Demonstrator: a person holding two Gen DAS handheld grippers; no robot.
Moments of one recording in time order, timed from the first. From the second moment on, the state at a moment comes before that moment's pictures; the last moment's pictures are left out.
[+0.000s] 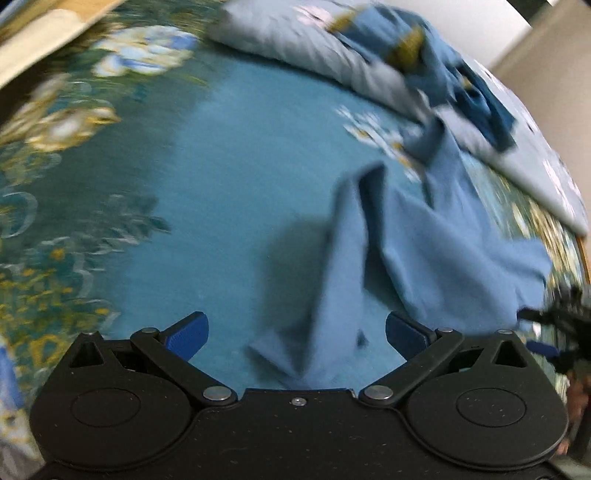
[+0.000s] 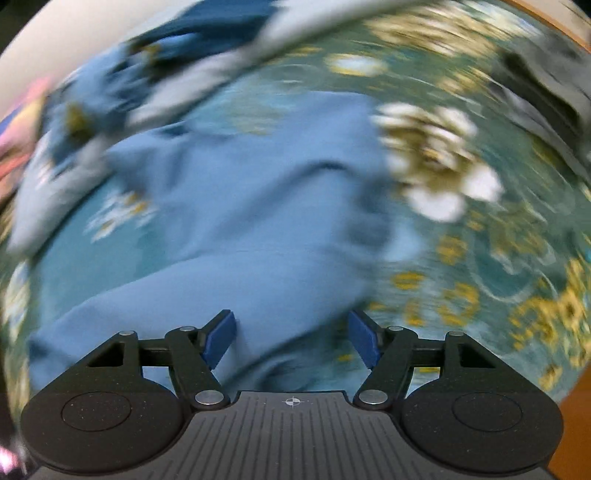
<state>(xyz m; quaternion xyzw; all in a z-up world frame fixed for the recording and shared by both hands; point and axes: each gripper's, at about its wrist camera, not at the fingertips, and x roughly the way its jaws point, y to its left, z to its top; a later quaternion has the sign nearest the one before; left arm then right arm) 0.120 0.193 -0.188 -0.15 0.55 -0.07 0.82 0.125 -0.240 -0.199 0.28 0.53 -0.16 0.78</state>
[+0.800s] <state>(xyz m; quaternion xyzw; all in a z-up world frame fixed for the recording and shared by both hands) 0.162 0.162 -0.142 0.02 0.46 -0.06 0.88 0.161 -0.303 -0.129 0.23 0.47 -0.13 0.84</state>
